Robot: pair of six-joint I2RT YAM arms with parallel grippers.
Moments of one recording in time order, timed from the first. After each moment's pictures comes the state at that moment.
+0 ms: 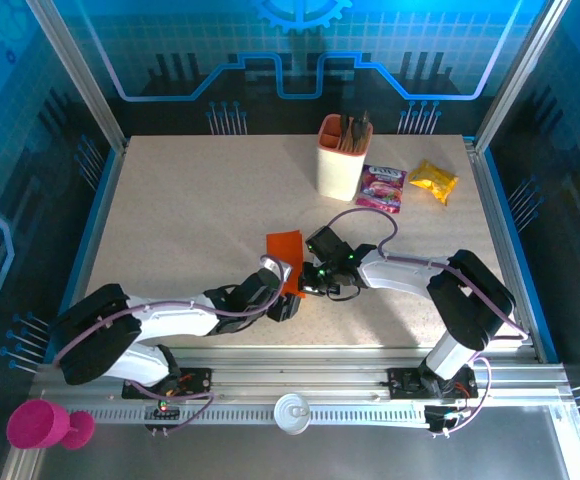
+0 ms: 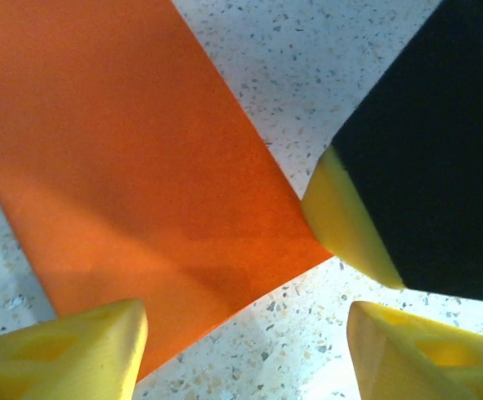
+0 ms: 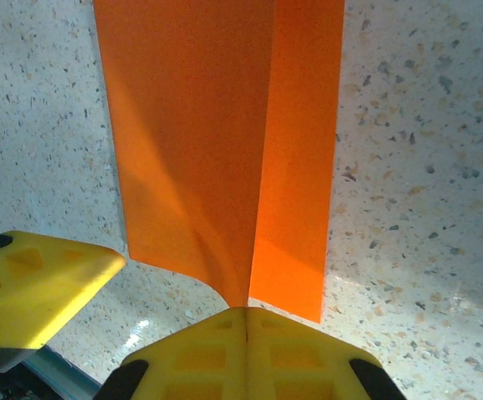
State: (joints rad) left arm -0.92 1.40 0.49 0.12 -0.16 -0.47; right arm 0.76 1.65 0.90 -0.32 -0.27 0.88
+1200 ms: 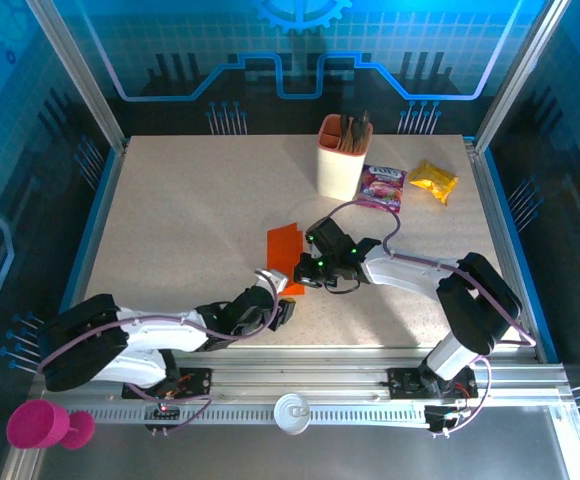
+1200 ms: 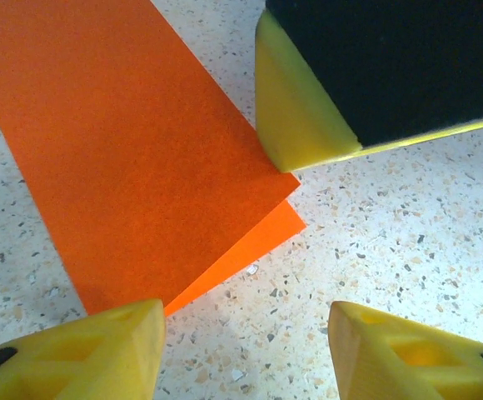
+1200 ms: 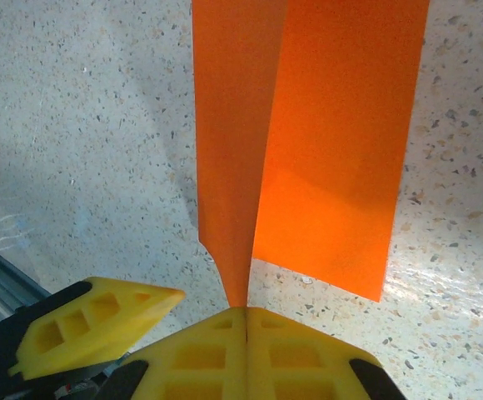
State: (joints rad) left arm -1.01 1.32 0.36 0.29 -0.33 -0.41; right arm 0.75 1.61 0.94 -0.32 -0.31 0.89
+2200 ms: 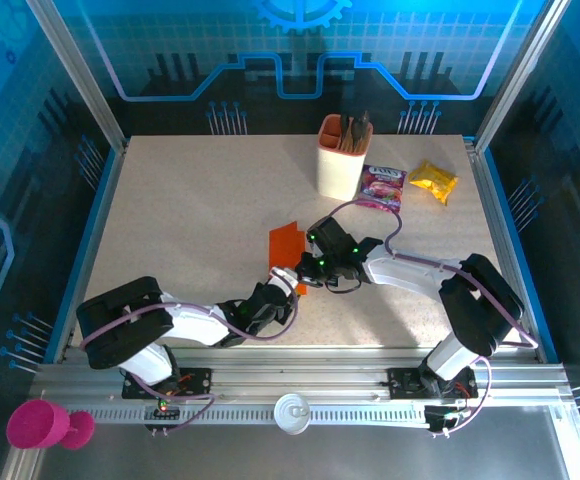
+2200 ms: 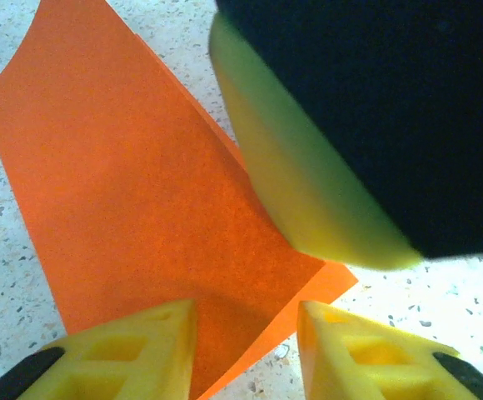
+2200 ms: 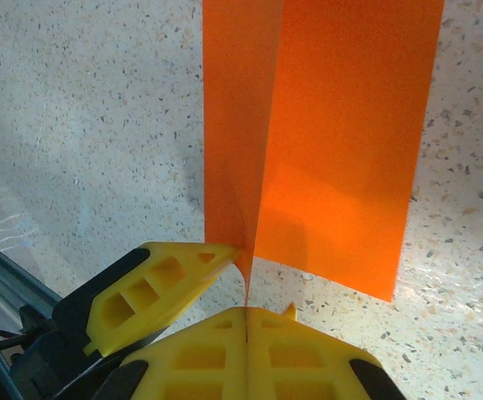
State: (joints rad) left arm -1.01 1.55 0.42 0.48 -0.44 -0.26; right arm 0.74 1.60 0.94 -0.33 -0.32 0.89
